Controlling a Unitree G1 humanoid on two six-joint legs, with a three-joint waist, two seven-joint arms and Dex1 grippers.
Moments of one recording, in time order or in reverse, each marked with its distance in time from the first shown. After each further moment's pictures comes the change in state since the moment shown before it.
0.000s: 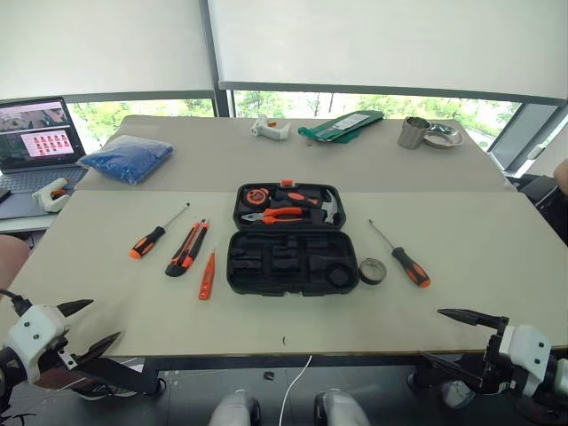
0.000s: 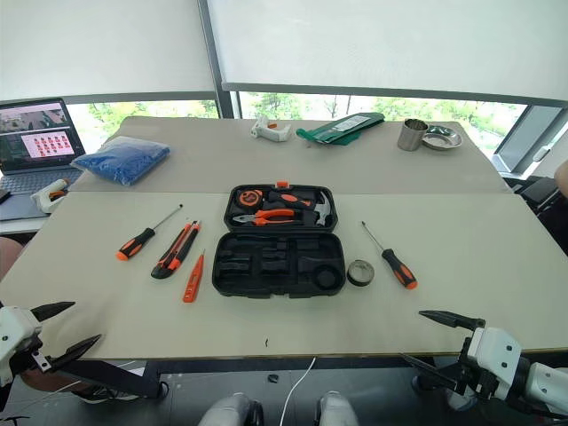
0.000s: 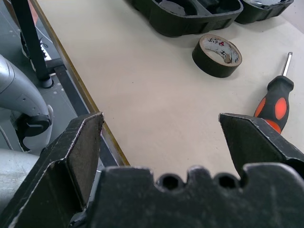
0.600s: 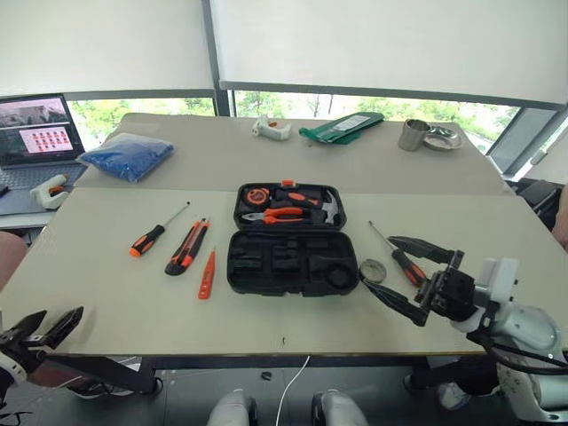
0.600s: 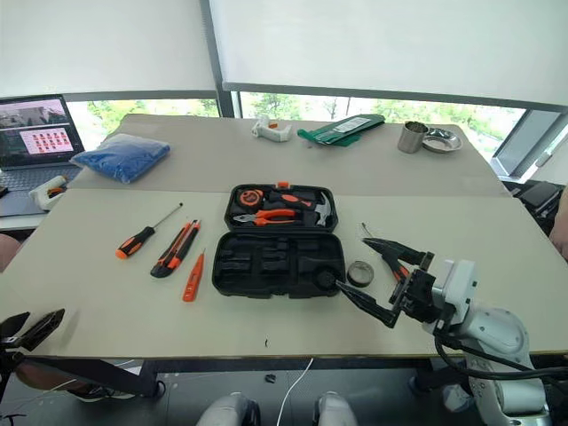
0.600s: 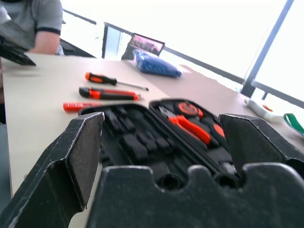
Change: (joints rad) left arm -0.081 -0.138 0.217 -0.086 -0.395 0.682 0.276; right arm -0.308 0.156 0.174 -0.382 0.227 0.329 -0.224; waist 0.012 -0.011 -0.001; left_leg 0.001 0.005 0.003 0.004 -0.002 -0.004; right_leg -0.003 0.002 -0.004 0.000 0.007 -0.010
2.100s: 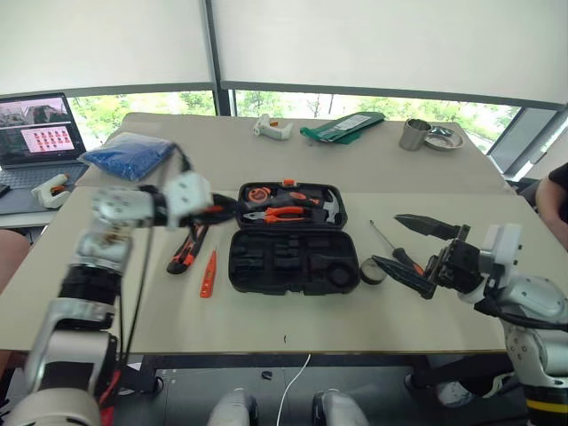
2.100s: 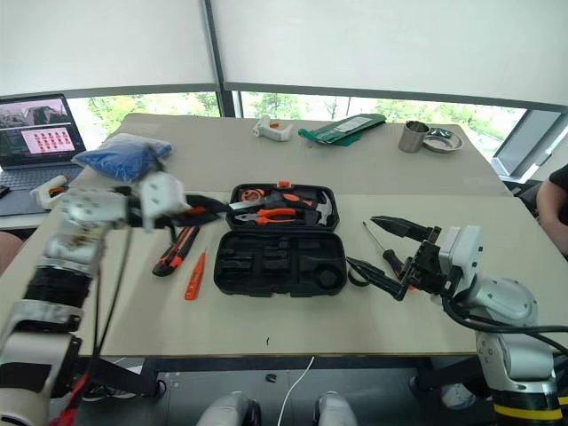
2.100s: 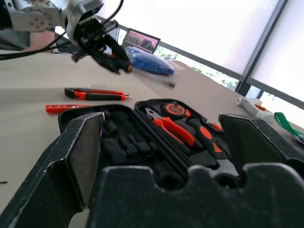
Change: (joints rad) left arm -1.083 -0.084 -0.936 0.381 0.653 -0.673 -0.471; right arm -0.189 -0.080 -0.034 0.175 -0.001 0.110 0.085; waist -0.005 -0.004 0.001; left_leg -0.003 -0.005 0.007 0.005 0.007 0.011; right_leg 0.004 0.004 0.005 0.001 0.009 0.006
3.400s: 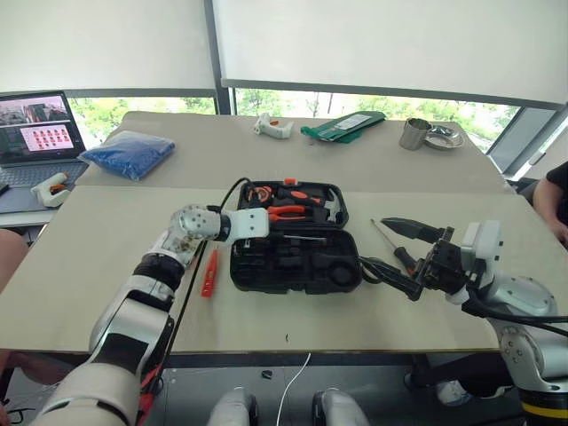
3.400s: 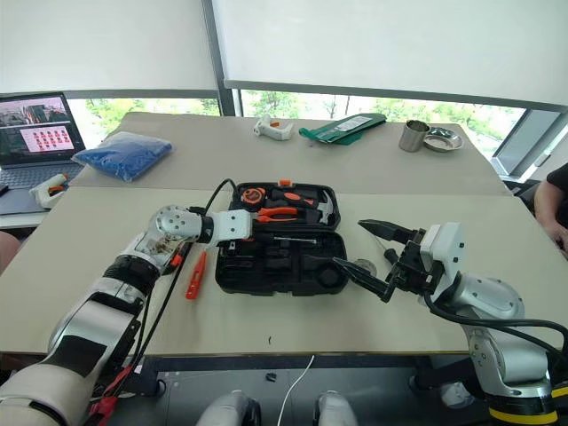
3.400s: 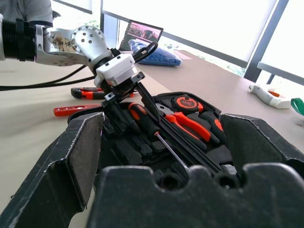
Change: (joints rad) left arm -0.174 -0.185 -0.113 0.418 0.262 -0.179 0.170; right arm 0.037 0.028 0.017 -0.167 0.010 0.148 -0.125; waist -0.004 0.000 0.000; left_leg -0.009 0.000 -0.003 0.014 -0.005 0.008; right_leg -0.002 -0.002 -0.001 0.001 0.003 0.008
